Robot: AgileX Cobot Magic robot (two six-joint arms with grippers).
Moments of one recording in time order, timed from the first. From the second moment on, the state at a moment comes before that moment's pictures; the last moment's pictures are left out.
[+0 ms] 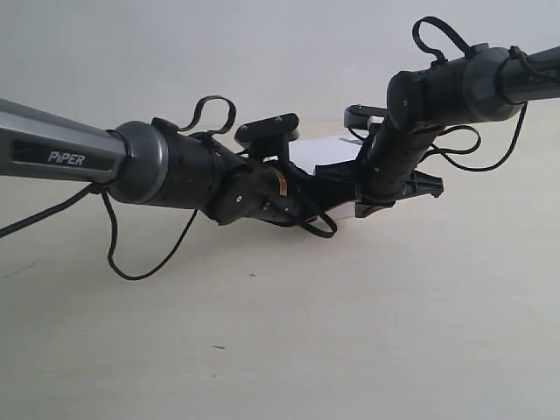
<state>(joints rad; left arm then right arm) -0.60 2.19 -1.41 0.12 0.05 -0.68 0.34 2.18 -1.51 0.03 0.64 0.37</state>
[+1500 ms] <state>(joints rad) -0.54 2.38 -1.69 0.12 0.20 -0.68 0.33 2.18 -1.55 0.01 0.60 0.37</state>
